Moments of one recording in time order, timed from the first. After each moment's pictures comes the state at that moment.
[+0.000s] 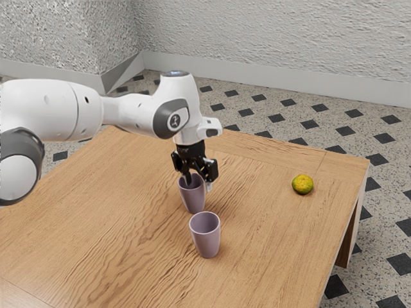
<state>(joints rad) -0.10 0.52 -0.05 -1.59 -0.08 2.07 0.01</state>
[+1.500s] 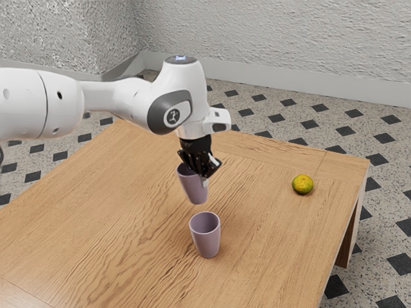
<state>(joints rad) -0.21 0.29 -0.05 -1.75 0.00 2.07 -0.05</state>
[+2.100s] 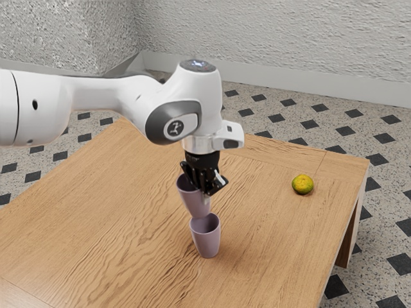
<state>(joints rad) -0.25 0.15 -0.16 -1.87 0.09 1.98 -0.20</state>
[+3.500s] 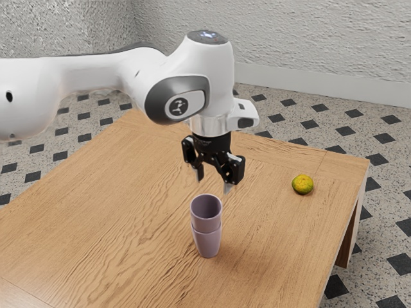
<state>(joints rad) -0.26 0.10 -0.24 -1.76 0.11 1.84 -0.41</state>
